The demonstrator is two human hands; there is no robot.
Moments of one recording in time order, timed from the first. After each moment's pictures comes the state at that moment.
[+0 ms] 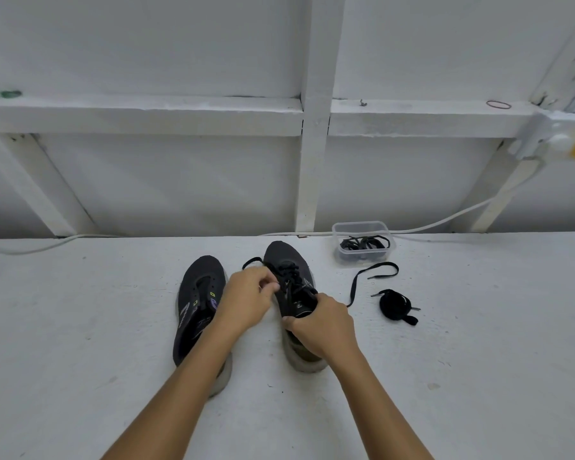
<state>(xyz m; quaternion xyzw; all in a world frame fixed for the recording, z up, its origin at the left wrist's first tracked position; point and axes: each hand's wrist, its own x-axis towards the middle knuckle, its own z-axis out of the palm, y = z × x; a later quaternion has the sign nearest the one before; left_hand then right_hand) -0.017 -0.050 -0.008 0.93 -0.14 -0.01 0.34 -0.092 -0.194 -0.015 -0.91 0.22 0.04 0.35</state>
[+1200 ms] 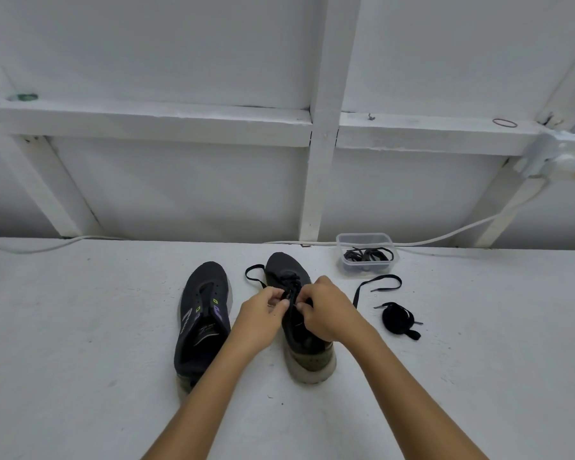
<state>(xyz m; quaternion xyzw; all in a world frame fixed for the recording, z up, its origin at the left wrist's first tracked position) -0.034 -0.062 -0.030 0.85 -0.04 -0.13 0.52 -0.056 -0.215 0.012 -0.97 0.03 0.09 0.24</state>
